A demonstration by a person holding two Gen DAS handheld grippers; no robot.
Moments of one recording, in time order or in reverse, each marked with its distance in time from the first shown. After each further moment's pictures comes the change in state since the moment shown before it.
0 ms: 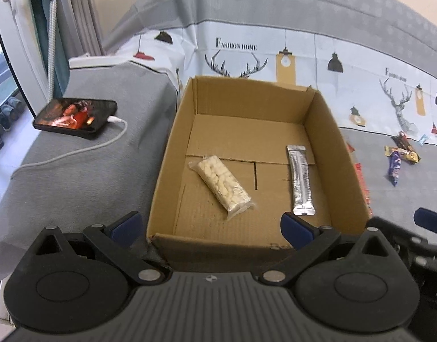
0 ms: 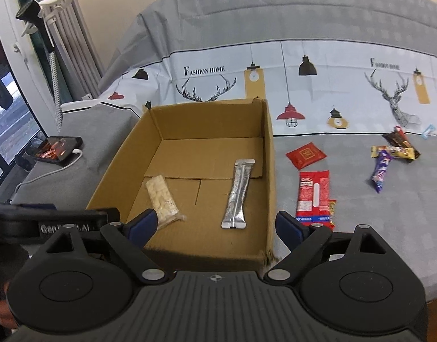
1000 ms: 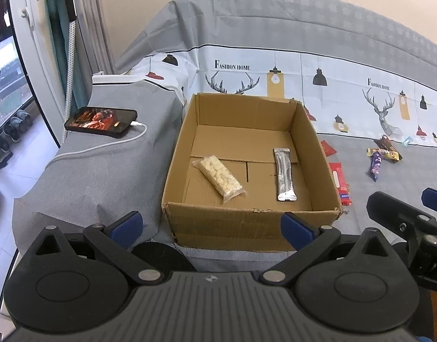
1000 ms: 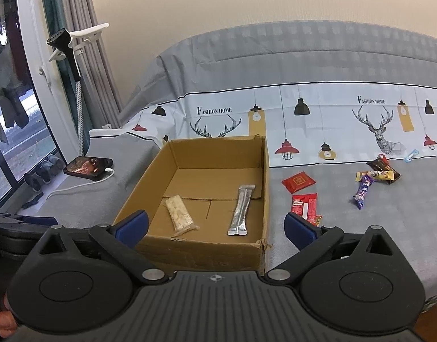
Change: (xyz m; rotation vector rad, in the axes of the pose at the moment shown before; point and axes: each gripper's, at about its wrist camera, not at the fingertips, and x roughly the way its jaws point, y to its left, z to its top) left arm -0.082 -0.007 -0.045 0.003 -0.083 0.011; right arm -0.090 0.008 -0.029 -0.023 -0.167 0.019
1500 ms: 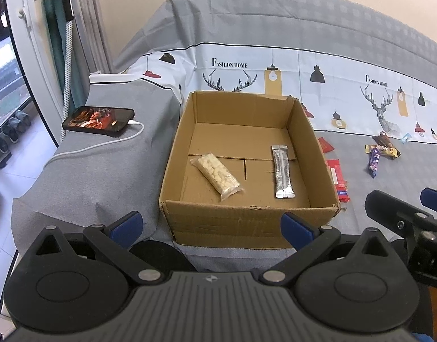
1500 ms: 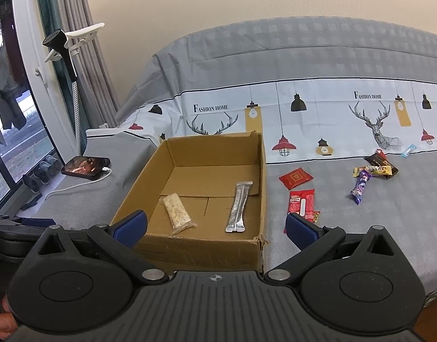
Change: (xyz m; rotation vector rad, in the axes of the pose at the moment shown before) left arm -0.002 -0.005 -0.002 0.011 0.008 -0.002; right arm 0.001 -0.003 -0.001 0.016 0.010 -0.007
